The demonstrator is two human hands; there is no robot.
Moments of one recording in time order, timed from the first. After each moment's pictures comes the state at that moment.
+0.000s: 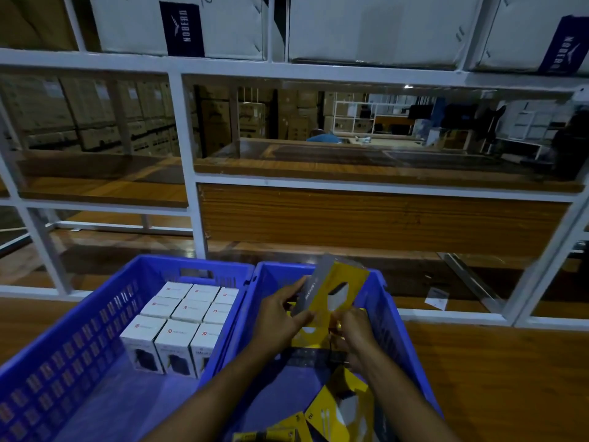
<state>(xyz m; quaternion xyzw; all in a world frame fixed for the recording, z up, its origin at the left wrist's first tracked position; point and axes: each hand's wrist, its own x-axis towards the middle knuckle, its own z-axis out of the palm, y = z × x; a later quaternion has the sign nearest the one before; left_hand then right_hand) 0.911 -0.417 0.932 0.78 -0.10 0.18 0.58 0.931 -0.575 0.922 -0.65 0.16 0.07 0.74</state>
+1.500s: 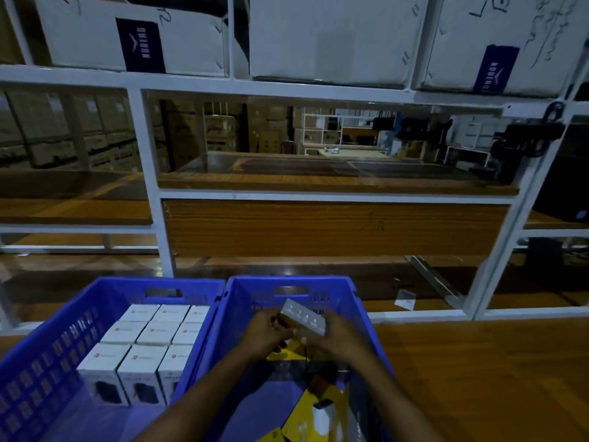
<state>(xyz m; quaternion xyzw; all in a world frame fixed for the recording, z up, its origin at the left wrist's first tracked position) 0.938 -0.427 0.918 0.82 -0.08 -0.03 0.56 0.925 -0.621 0.939 -0.93 -0.05 0.04 0.36</state>
